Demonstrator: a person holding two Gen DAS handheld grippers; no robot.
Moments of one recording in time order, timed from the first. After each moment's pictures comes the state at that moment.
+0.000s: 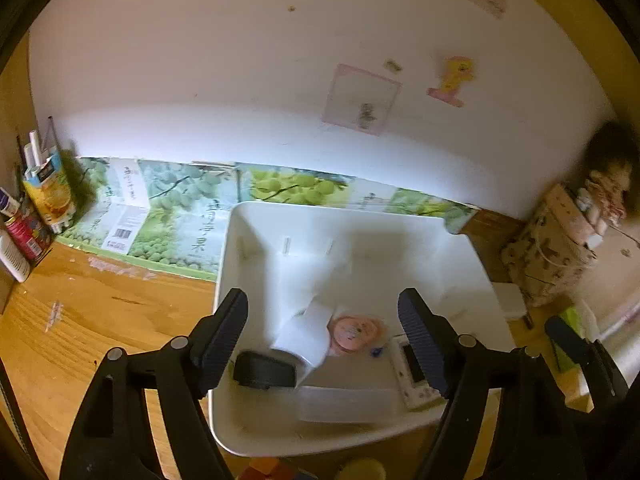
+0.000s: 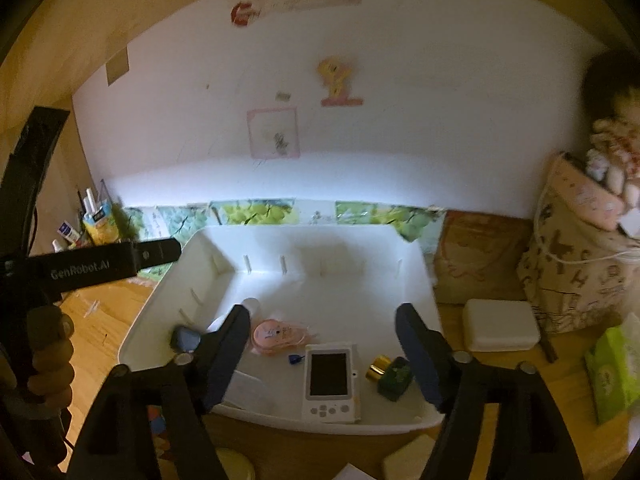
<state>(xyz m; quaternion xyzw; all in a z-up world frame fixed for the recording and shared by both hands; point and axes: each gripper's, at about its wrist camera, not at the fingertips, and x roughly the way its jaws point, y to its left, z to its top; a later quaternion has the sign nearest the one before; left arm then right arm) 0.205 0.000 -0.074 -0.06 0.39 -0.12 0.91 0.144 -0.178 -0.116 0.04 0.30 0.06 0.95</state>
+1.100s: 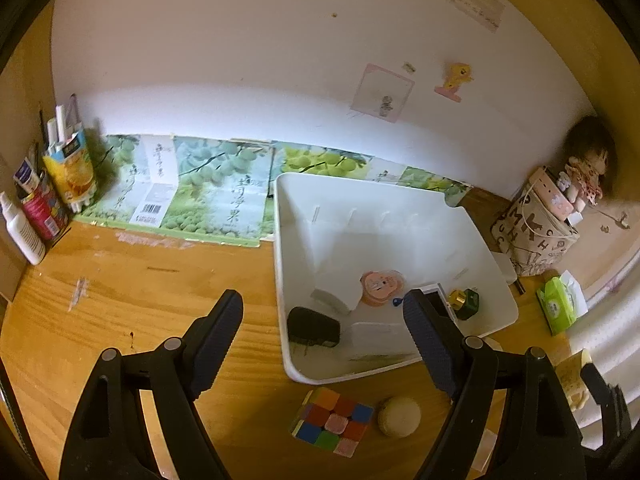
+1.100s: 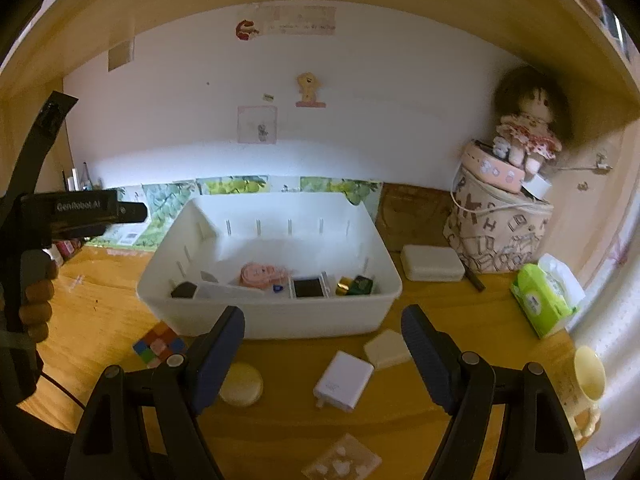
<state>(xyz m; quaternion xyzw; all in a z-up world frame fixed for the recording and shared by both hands) 0.160 0.070 -0.076 -0.07 0.41 -0.14 0.90 0.015 -0.132 -0.116 0.02 0.30 -0.06 0.95</state>
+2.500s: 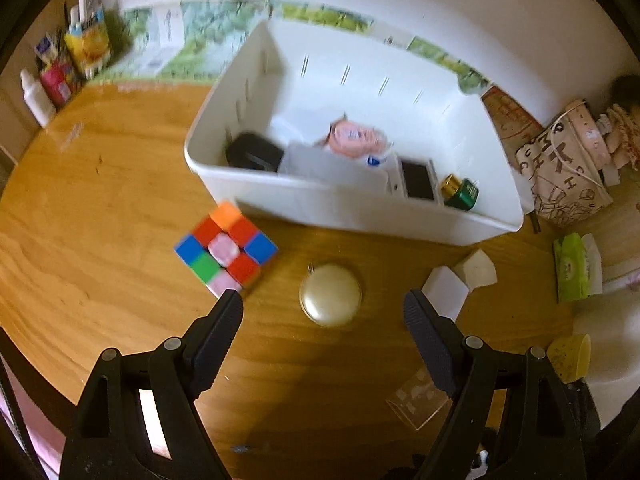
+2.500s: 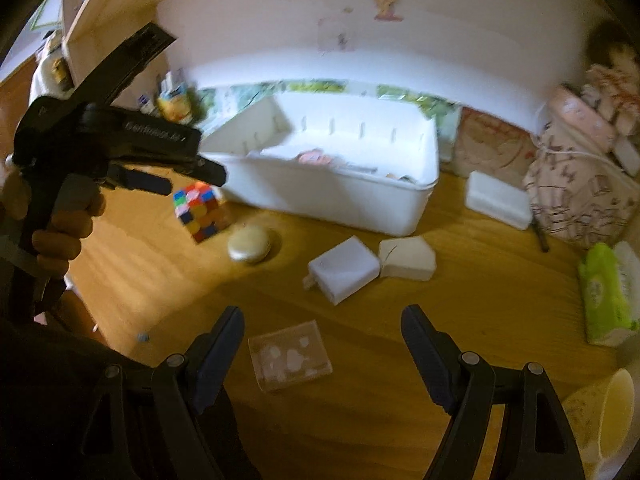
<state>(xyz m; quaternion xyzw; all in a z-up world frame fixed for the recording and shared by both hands) 0.095 -0.025 -0.133 -0.10 0.57 -0.05 0.81 -0.007 -0.215 -0.174 -0.03 0.42 0.19 0.89</state>
